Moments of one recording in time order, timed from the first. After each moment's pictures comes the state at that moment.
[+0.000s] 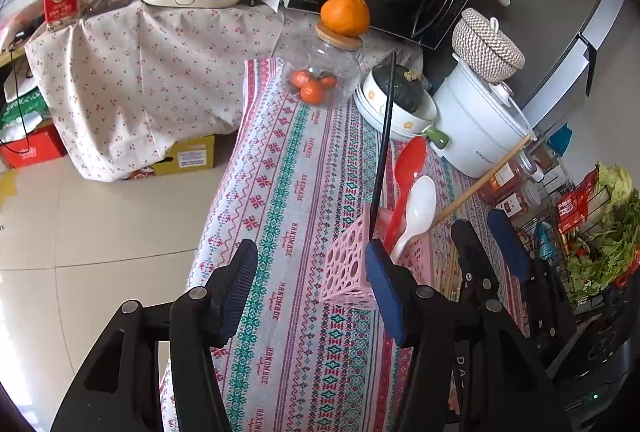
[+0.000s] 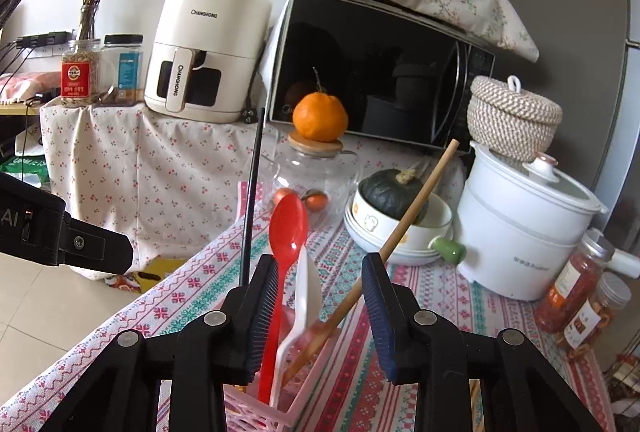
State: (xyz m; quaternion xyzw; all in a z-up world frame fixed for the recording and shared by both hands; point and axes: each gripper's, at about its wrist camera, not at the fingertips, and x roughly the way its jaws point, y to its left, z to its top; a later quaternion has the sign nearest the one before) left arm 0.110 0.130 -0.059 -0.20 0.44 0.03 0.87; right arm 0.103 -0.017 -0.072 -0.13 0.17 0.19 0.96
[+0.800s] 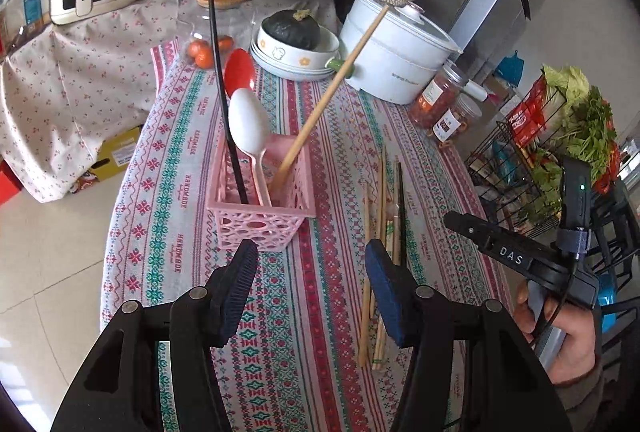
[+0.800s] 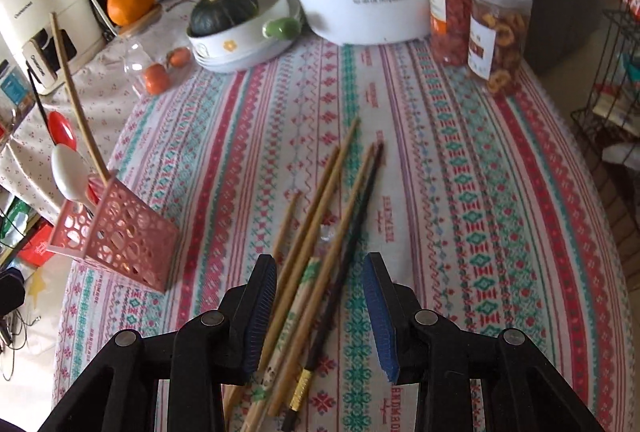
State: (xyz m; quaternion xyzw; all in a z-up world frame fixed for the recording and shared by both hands) left arm 0.087 0.022 -0.065 -0.13 0.47 -0.09 0.87; right arm 0.137 -0.211 -0.107 0.08 0.49 0.11 0.86
